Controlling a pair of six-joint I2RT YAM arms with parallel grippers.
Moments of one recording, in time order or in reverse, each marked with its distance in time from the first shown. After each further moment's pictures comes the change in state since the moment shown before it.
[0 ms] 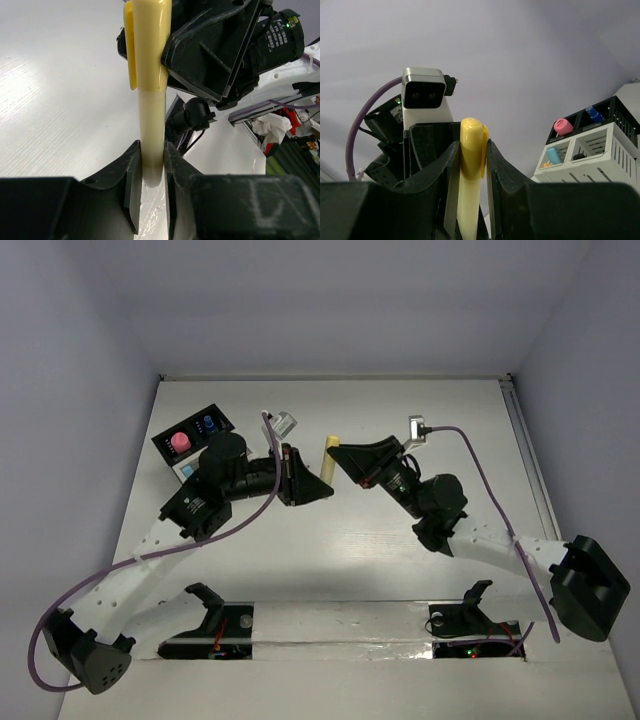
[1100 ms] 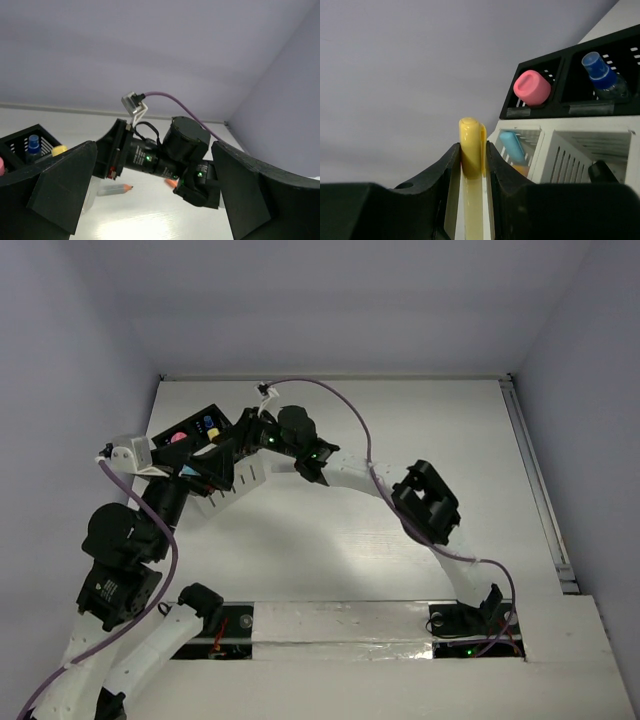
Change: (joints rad) left arm 0.102 -0.453 0.050 -0.065 -0.830 0.262; right arm 0.065 0.992 1.155 -0.555 -0.208 -0.114
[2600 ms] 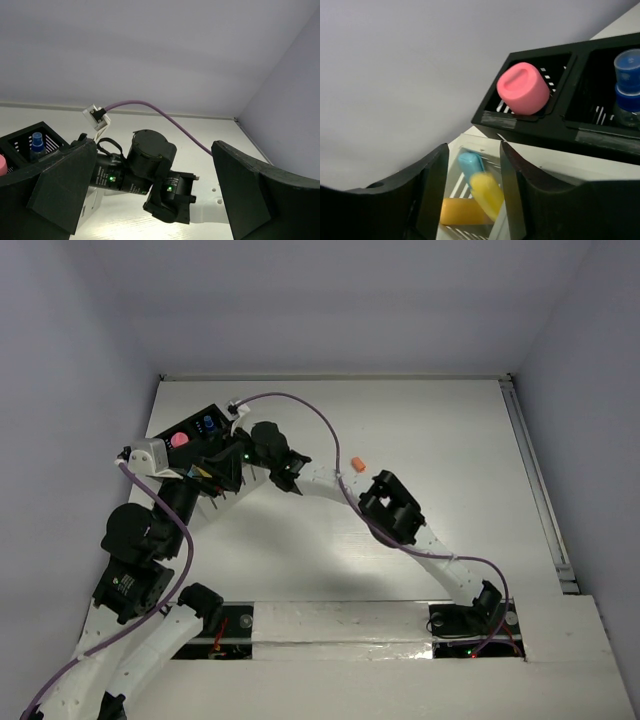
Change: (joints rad) left arm 0.000 -0.031 -0.148 0.097 -0.020 0.048; right arm 0.059 0.383 0.424 -0.032 -0.011 -0.190
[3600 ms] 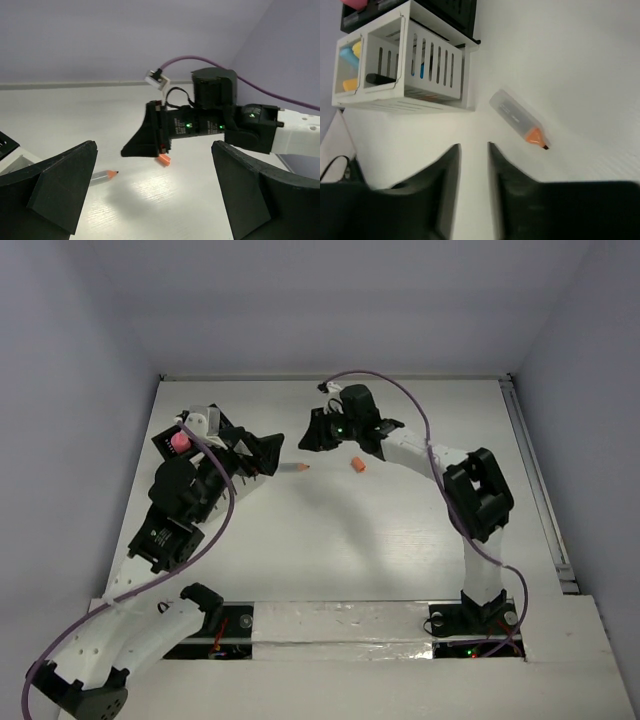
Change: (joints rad) left arm 0.000 0.236 0.001 0.117 0.167 -0.051; right arm -0.368 -0.597 -0.671 -0.475 -0.161 -0.190
